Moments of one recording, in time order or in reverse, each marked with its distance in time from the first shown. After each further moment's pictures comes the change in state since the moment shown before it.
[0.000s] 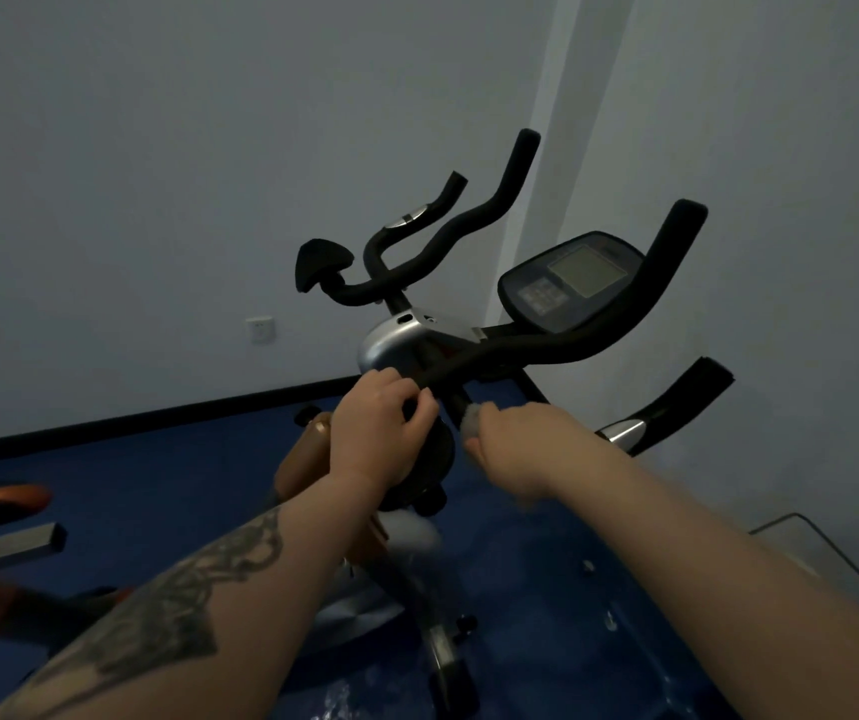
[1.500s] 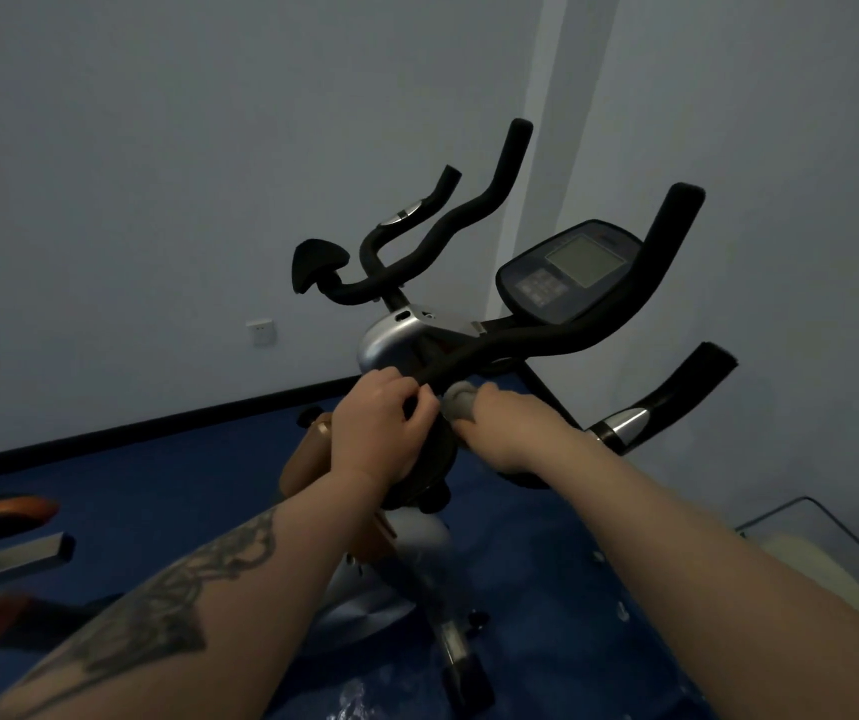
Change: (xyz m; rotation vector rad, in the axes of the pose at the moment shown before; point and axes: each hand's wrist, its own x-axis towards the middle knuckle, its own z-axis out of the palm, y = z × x) left_hand 0.000 -0.001 -0.002 0.028 -0.042 -0.019; right_hand 0.020 -0.012 -0.001 0.470 0.025 0.234
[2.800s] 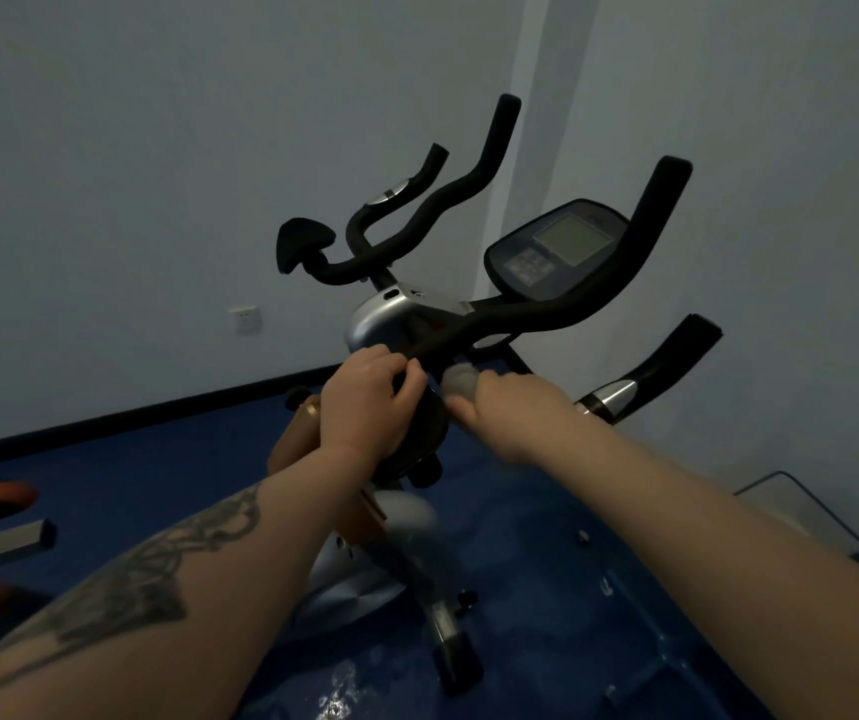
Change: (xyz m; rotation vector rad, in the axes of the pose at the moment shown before) left_hand 0.000 0.000 -0.001 -0.019 -0.015 0.009; right_hand -0.012 0.014 0.006 -0.385 0.036 -0.171
